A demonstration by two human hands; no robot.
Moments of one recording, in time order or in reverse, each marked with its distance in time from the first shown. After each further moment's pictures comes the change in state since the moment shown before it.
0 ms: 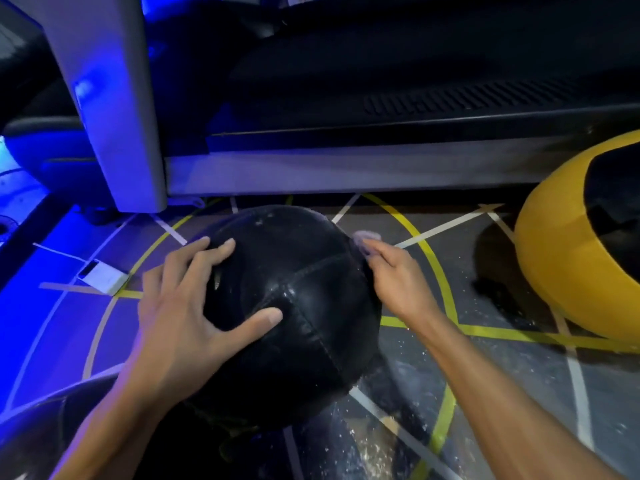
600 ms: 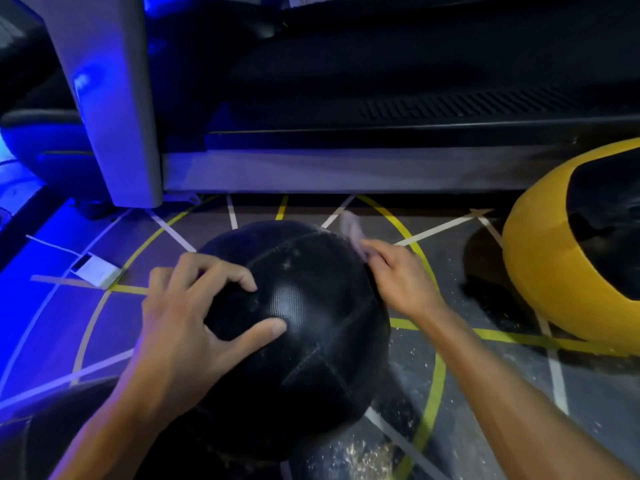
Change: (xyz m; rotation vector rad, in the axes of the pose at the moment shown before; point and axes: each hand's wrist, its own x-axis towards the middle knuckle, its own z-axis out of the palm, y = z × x) left_hand -0.016 0.022 -0.002 -0.075 0.083 0.188; right_hand -0.004 0.002 -0.025 -0.158 -0.074 -0.153
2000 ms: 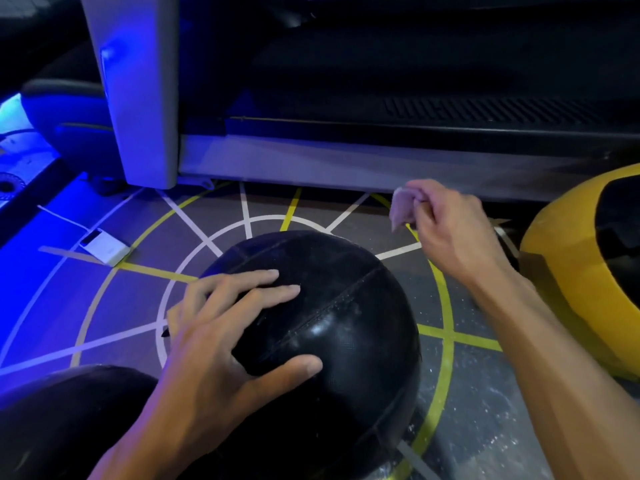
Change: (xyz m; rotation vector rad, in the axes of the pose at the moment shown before) left_hand -0.036 0.016 -0.001 -0.081 -0.115 -0.030; right_hand 0.021 -0.052 -0.060 -0.332 0.187 -0.128
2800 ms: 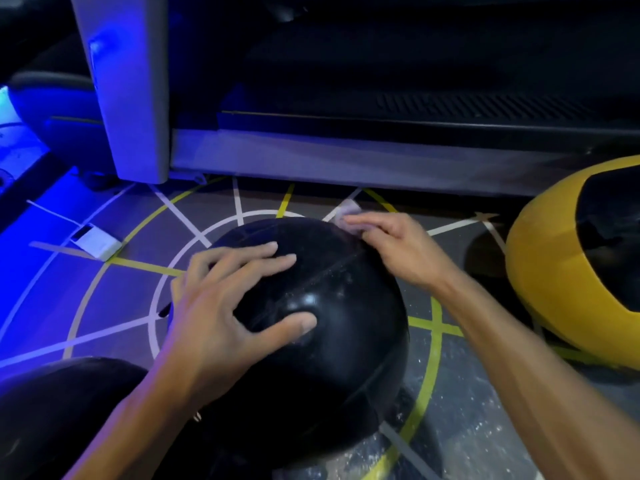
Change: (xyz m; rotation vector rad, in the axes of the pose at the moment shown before) left_hand 0.022 -0.002 0.014 -0.007 0.068 -0.006; right_hand -0.006 0.012 0.044 0.343 -0.322 -0.050
